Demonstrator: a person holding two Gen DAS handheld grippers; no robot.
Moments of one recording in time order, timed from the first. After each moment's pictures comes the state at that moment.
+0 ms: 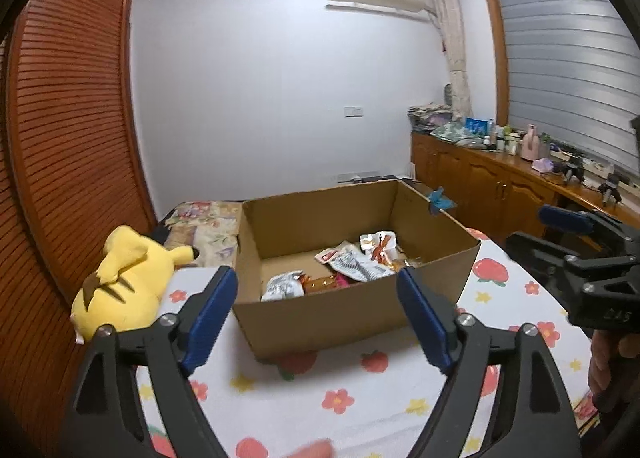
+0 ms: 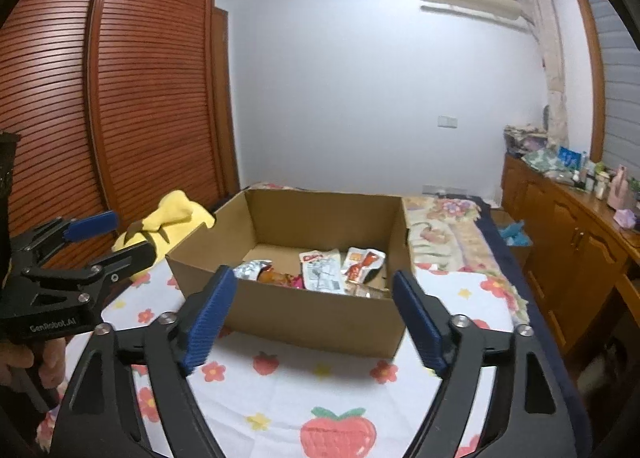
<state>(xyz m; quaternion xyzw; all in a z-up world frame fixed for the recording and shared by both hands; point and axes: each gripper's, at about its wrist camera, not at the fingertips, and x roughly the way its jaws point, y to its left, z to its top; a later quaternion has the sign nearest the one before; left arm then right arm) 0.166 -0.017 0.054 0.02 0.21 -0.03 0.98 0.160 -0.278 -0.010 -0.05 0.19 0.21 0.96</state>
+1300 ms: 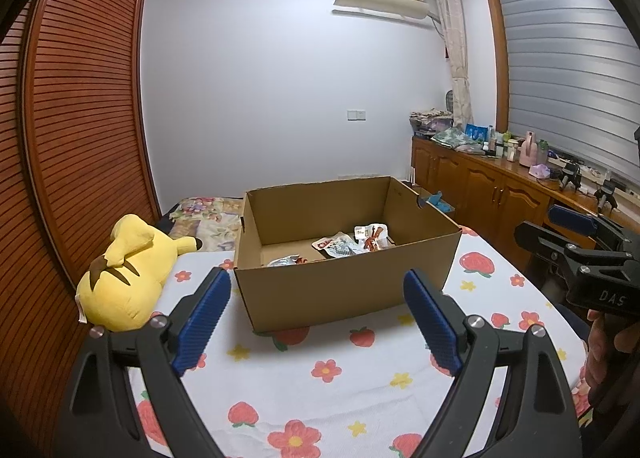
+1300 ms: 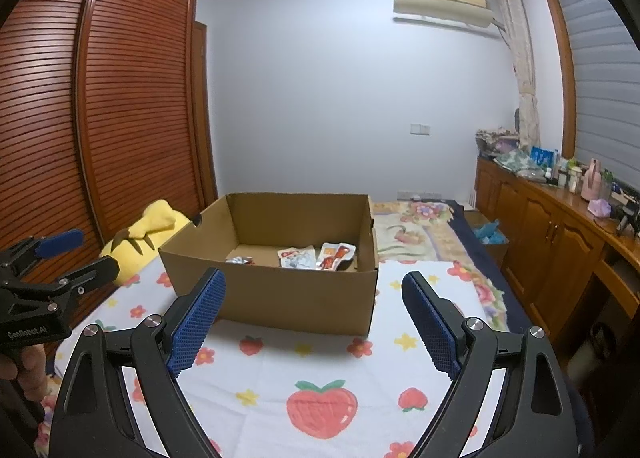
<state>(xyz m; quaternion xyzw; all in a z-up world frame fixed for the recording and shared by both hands) 0.120 -0.021 0.049 0.01 0.20 -0.03 0.98 0.120 -0.299 -0.012 -0.04 0.17 0.17 0.97</state>
